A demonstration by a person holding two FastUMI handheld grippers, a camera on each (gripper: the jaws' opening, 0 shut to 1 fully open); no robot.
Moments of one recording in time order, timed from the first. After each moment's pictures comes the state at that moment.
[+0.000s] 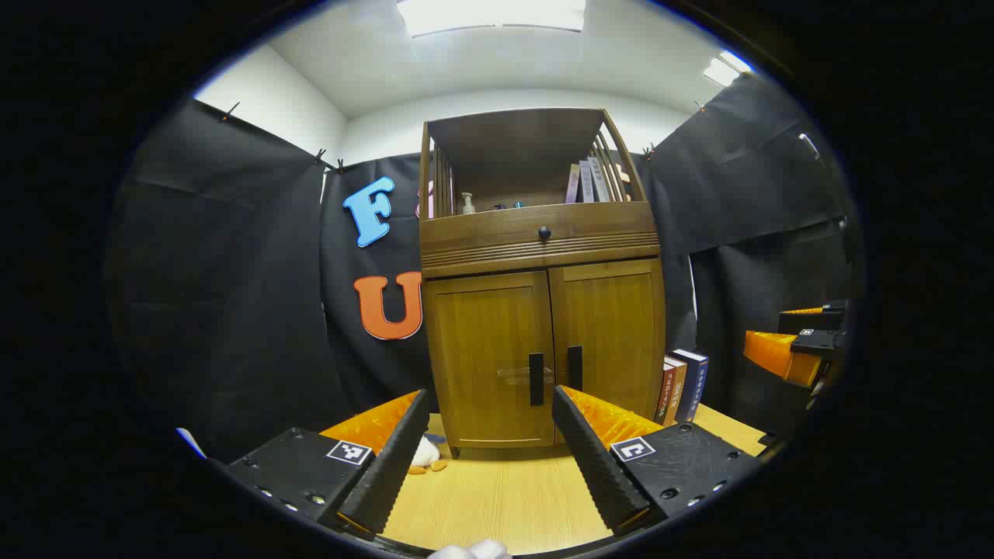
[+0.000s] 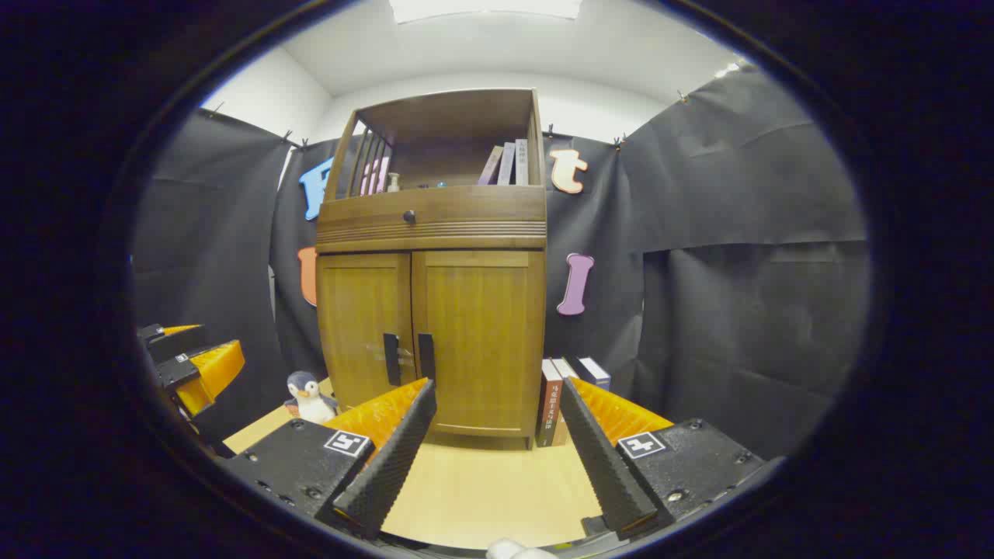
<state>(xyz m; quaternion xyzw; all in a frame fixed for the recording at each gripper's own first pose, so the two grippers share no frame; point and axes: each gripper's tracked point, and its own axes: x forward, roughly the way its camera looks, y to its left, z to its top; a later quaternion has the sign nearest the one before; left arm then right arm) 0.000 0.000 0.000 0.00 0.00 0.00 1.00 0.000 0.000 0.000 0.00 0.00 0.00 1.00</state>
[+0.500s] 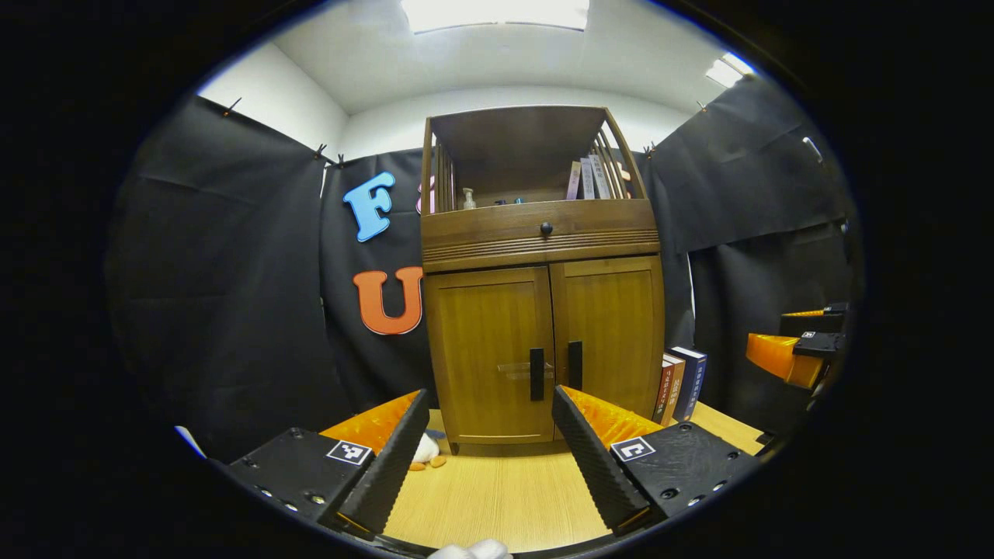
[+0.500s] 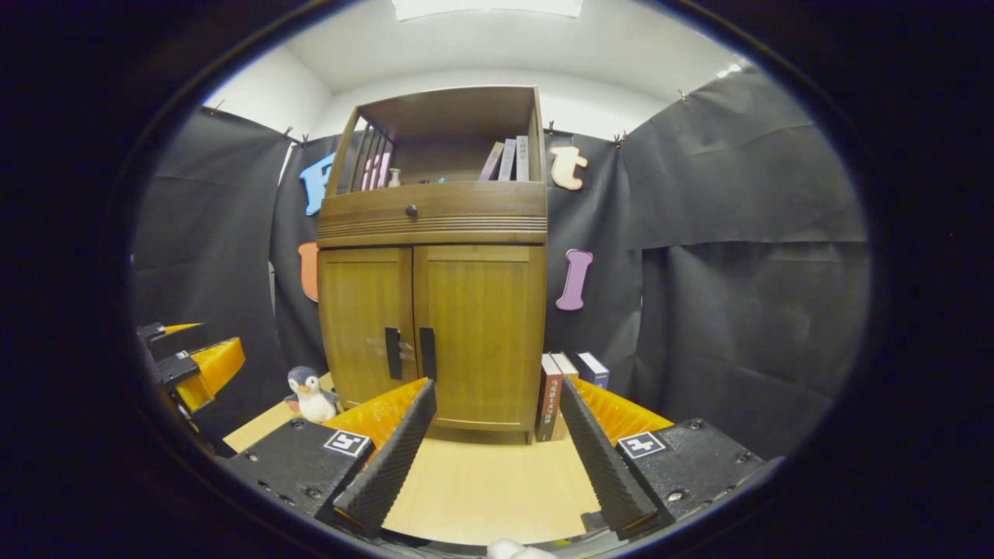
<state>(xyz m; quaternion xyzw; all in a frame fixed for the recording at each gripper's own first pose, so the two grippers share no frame) -0.004 0.007 -0.004 -0.01 0.01 0.00 1.00 -0.006 0.004 -0.001 0.00 0.01 0.00 1.00</state>
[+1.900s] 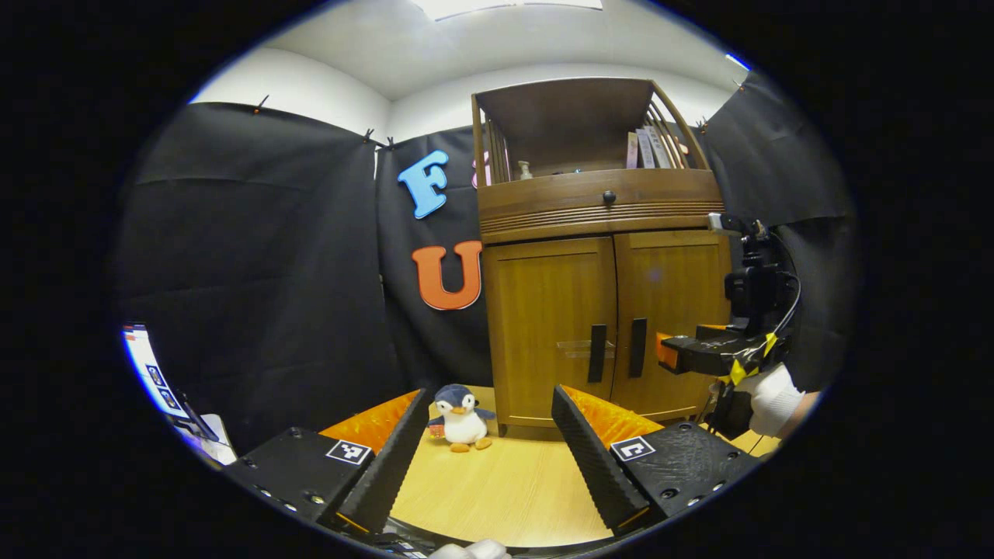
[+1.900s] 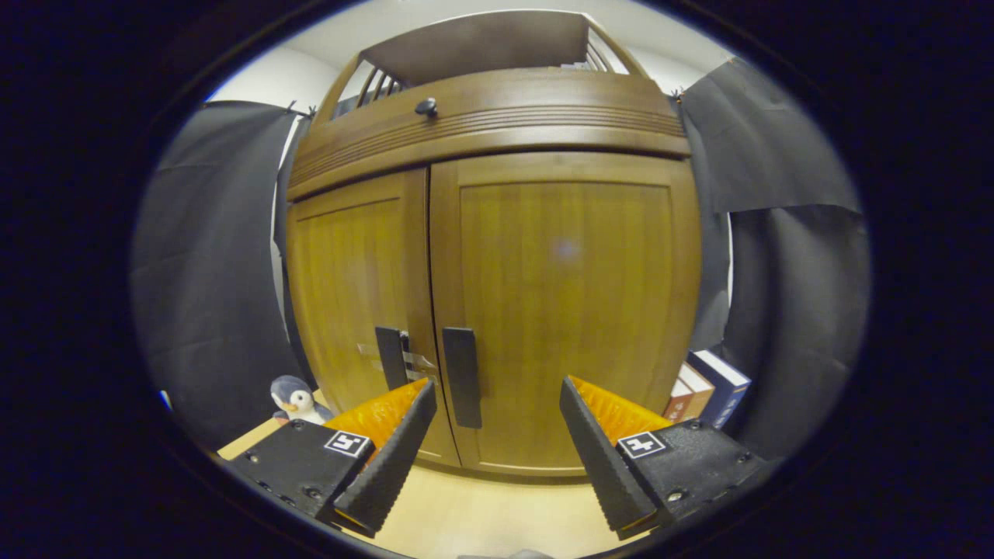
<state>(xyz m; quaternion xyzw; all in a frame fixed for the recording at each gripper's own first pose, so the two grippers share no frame) -0.002 0.049 -0.030 -0.01 0.06 0.13 0.99 0.287 0.107 -0.055 0.01 0.06 0.09 0.99</state>
